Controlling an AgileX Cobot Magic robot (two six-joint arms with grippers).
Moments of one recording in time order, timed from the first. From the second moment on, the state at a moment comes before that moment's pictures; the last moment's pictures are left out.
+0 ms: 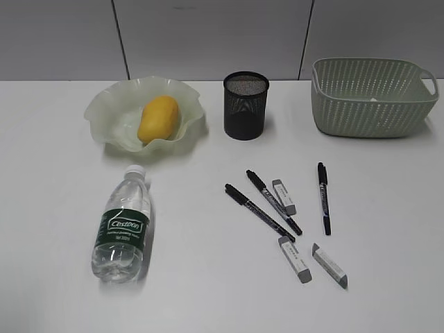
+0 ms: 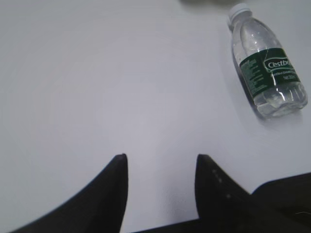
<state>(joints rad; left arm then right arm) -0.42 0.44 -0.55 0.24 1.02 -0.26 0.23 0.23 -0.57 -0.07 1.15 0.13</state>
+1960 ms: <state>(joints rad) -0.46 1.46 -0.70 0.39 -0.19 -0.44 0.23 0.03 -0.51 -0.03 1.04 0.07</state>
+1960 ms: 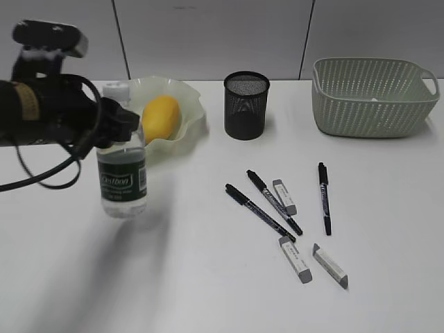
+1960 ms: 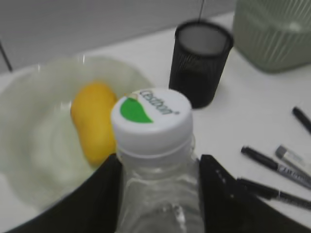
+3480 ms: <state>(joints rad) -0.28 1.16 -0.64 0.36 -0.18 -0.32 0.23 0.03 -0.51 -0.03 1.04 0.07</state>
